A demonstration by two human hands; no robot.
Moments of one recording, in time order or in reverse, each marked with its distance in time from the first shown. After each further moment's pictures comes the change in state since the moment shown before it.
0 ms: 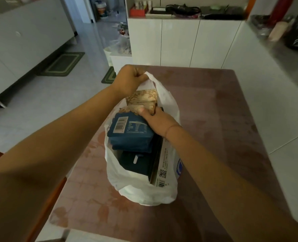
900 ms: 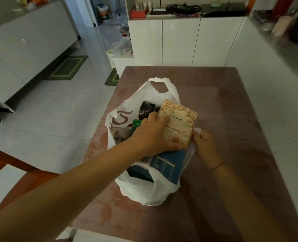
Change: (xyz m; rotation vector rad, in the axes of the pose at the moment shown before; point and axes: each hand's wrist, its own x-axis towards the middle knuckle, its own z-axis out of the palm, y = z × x) left_hand -0.121 0.062 0.058 0.364 -0.452 -0.129; right_hand -0.048 0.115 -0.022 0.510 0.364 -0.013
